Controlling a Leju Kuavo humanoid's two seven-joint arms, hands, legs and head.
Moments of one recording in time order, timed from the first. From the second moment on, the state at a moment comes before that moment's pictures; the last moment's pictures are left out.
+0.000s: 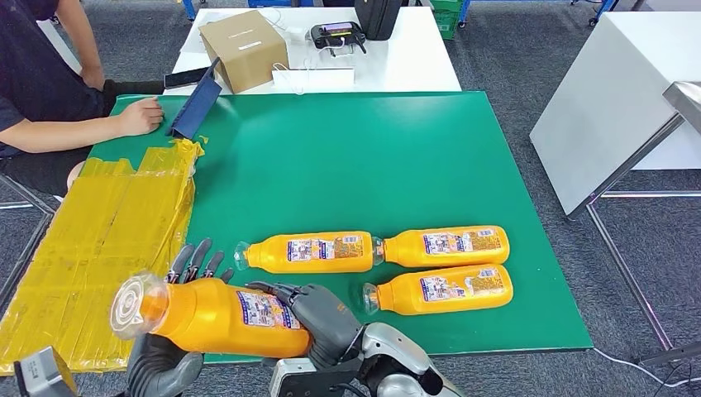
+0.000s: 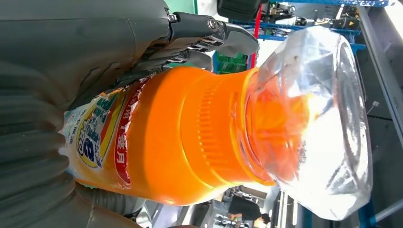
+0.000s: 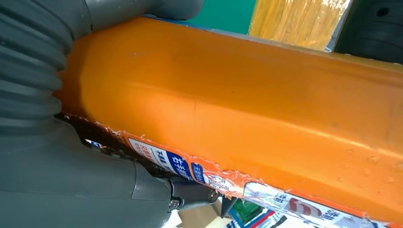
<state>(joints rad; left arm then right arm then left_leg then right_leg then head) 0.33 0.07 -0.35 -2.08 0.27 -0.14 -0.20 -0.16 -0.01 0.87 -1.59 0.53 0.08 -0.07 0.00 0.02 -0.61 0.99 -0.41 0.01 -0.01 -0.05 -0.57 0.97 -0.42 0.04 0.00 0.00</state>
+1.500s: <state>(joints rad) 0.30 0.06 -0.26 -2.09 -0.36 0.07 -0.22 -0.15 -0.01 0.83 -1.62 0.61 0.03 0.00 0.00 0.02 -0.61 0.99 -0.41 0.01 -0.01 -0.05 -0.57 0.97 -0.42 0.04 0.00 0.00</state>
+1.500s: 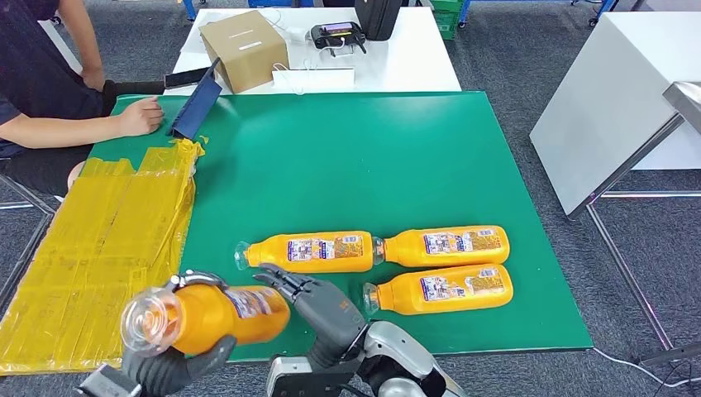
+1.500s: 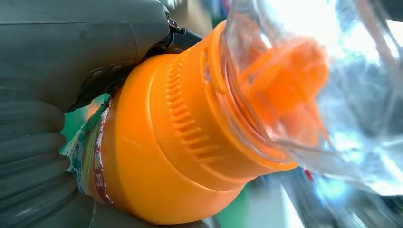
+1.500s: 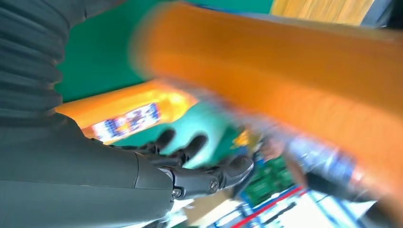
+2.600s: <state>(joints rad) 0.06 0.30 -0.21 -1.66 -1.54 0.29 0.04 -0.26 -0.10 0.61 -1.69 0.62 0.09 0.15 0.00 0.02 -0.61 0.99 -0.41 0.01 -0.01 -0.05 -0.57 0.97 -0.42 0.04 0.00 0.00</state>
